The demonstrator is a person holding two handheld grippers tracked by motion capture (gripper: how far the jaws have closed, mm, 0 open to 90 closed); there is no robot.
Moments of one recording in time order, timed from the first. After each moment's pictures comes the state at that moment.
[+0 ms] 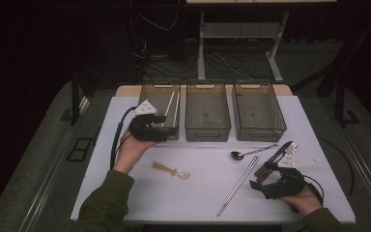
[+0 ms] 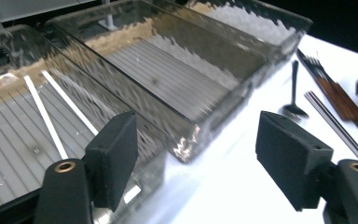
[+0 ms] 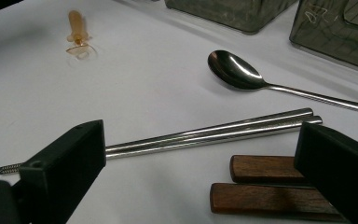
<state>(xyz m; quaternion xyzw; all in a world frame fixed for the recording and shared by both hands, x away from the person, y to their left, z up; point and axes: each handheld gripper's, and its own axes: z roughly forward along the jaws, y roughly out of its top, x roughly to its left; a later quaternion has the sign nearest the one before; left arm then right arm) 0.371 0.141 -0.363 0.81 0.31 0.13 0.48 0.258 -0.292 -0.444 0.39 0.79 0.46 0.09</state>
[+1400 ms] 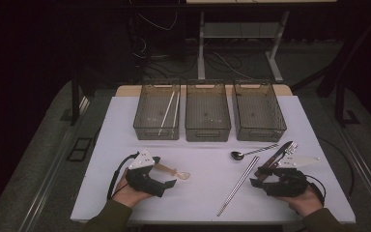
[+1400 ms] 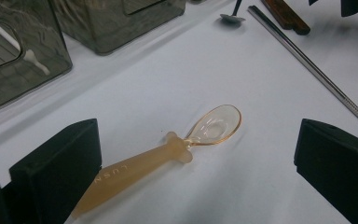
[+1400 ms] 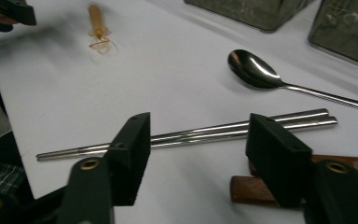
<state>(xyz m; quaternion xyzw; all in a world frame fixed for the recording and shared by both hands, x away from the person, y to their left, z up) 0.278 0.151 -0.433 0.83 0.29 0.10 0.47 0.251 -0.288 -0.428 0.37 0.81 0.45 0.06</state>
